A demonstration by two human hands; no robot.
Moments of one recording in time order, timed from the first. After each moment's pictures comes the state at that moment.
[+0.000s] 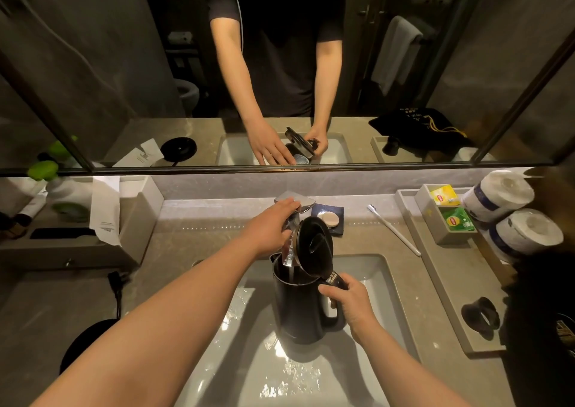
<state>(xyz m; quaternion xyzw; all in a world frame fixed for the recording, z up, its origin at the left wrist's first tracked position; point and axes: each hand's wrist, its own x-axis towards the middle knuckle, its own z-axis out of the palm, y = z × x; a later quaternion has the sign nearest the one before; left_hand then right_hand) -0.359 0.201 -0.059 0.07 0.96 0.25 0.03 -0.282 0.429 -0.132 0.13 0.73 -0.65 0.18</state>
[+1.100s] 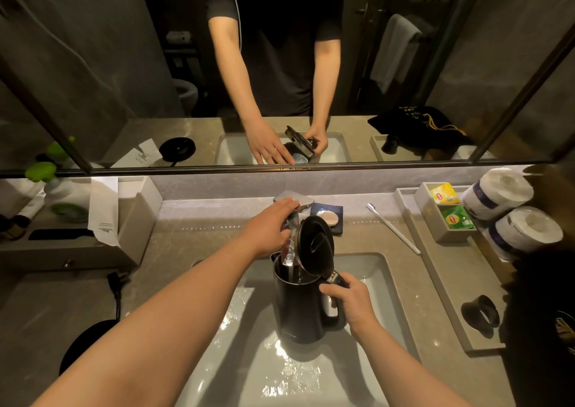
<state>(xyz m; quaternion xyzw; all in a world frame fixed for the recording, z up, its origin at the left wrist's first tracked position) -0.355 0.204 -0.053 0.07 0.96 0.25 0.03 -0.282 0.431 -0.132 0.13 0.72 -0.66 0.18</state>
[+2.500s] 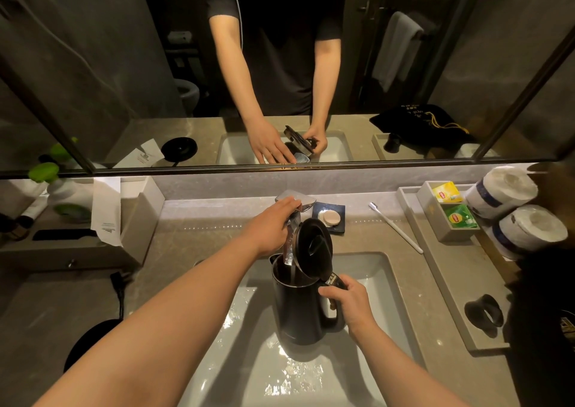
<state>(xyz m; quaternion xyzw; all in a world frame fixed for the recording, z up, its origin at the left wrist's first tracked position) -0.358 0.202 -0.052 0.07 0.96 0.27 0.05 -0.278 0.425 -0.136 0.13 0.71 -0.67 0.18</state>
